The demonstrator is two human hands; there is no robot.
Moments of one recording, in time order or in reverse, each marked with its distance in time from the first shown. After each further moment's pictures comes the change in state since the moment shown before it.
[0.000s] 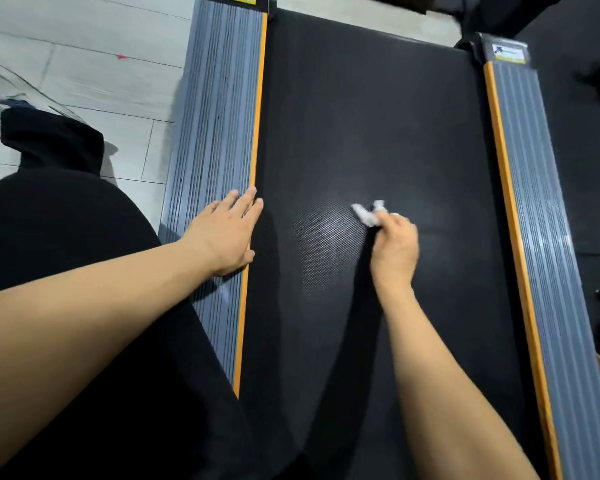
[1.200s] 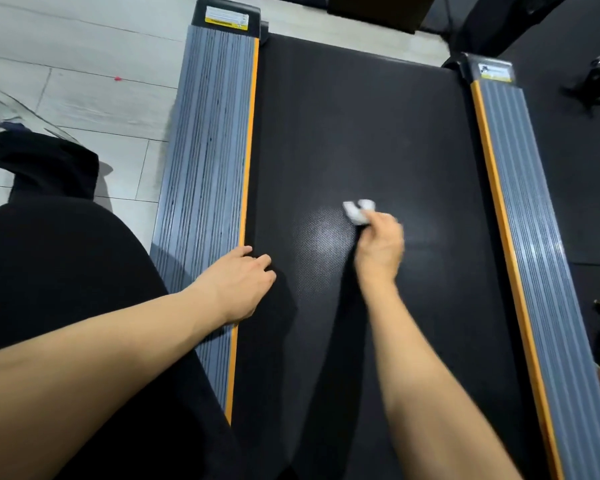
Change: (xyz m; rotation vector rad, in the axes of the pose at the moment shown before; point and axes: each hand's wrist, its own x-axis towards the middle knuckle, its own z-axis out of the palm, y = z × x) left_hand -0.003 0.031 0.014 0.238 0.004 0.334; right_hand 0.028 -0.028 0.011 0.124 0.008 0.201
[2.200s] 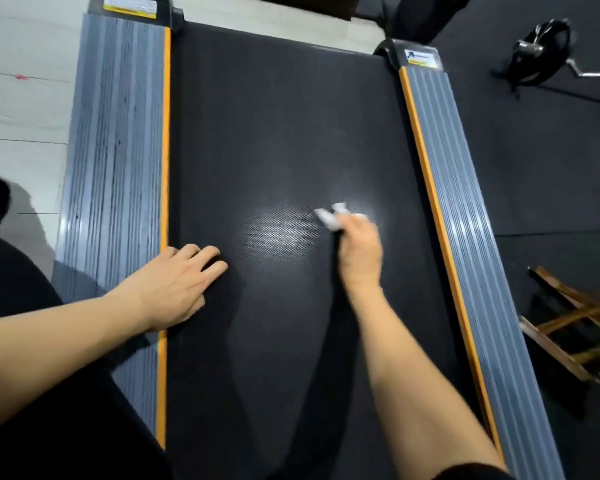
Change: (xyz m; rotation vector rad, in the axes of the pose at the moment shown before) left_hand 0.017 -0.004 -0.009 0.054 0.050 0.007; right_hand 0.028 0.094 -0.047 -0.122 0.003 -0.303
